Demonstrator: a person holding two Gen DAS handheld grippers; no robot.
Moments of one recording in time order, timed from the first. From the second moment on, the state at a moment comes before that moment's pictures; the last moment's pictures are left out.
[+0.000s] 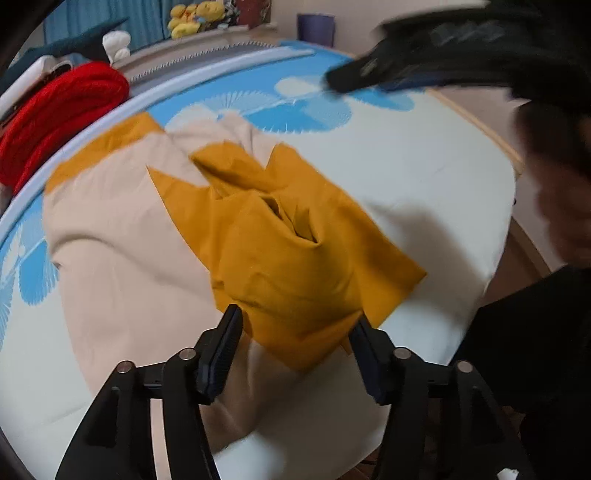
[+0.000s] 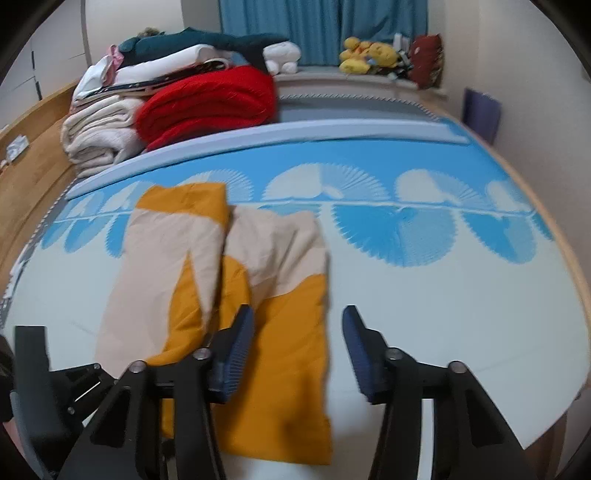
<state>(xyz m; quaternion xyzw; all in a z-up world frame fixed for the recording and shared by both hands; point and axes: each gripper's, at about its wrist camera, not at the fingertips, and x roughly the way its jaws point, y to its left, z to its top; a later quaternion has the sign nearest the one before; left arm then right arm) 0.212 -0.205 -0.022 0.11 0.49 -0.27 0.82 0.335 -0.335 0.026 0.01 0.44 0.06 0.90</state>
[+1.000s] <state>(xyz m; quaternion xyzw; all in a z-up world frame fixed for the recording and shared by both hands) 0.215 -0.109 -0.003 0.05 0.48 -0.15 0.86 0.366 -0.256 -0.083 0.03 0.65 0.12 0.75</state>
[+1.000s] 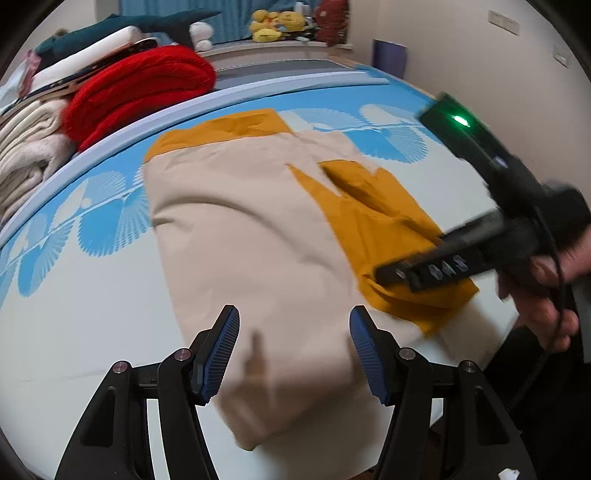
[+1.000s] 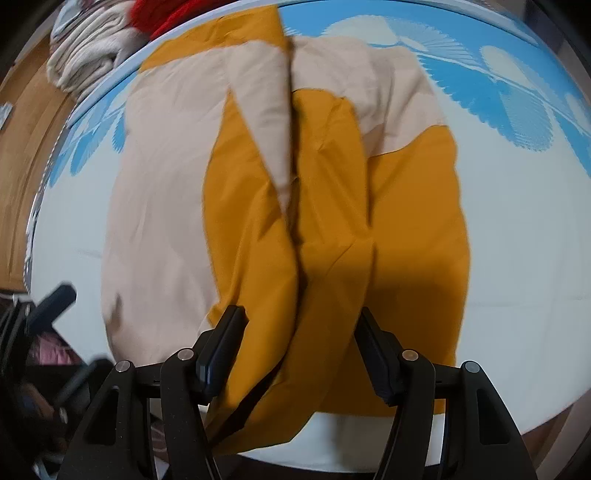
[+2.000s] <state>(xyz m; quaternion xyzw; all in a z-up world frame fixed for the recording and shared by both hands) 0.239 -0.067 -0.050 -0.06 0.61 -0.13 0.78 0.351 -0.344 -0.087 0.06 0.65 0.08 0.76</state>
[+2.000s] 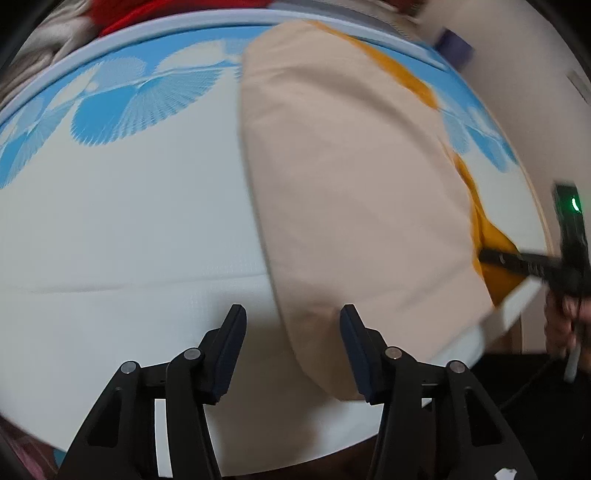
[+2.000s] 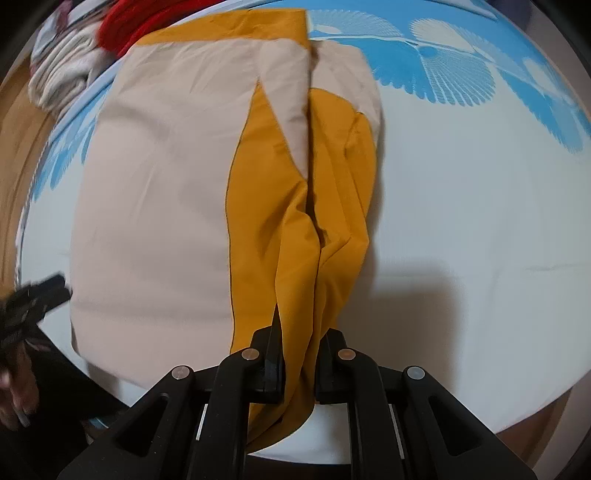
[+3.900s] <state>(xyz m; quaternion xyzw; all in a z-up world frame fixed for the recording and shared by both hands) 0.041 -0.125 0.026 -0.06 0.42 -0.02 0.91 0.094 -0.281 0.023 -0.06 0.36 0.04 0.93</state>
